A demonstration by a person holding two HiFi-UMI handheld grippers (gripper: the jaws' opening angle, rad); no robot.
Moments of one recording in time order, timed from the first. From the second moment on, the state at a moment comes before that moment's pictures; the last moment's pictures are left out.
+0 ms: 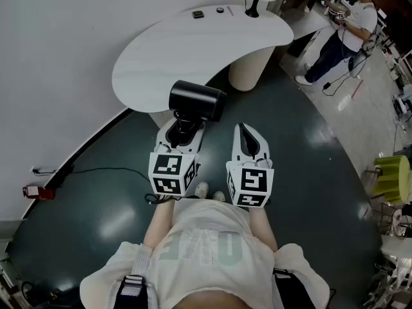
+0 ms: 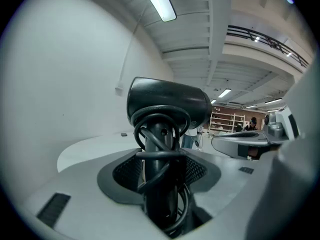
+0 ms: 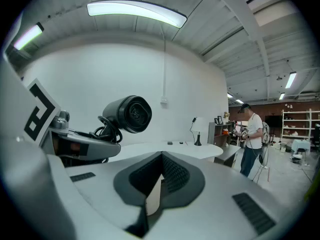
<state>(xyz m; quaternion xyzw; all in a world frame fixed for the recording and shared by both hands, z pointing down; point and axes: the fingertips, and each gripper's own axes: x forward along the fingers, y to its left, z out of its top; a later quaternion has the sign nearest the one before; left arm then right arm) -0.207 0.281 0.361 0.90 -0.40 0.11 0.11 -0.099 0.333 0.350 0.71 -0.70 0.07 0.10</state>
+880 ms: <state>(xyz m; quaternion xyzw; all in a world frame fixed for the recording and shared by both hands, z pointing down) -0.224 0.241 0.354 0.92 -0.38 0.07 0.11 -0.120 0.297 0.352 0.70 -0.70 0.07 0.07</state>
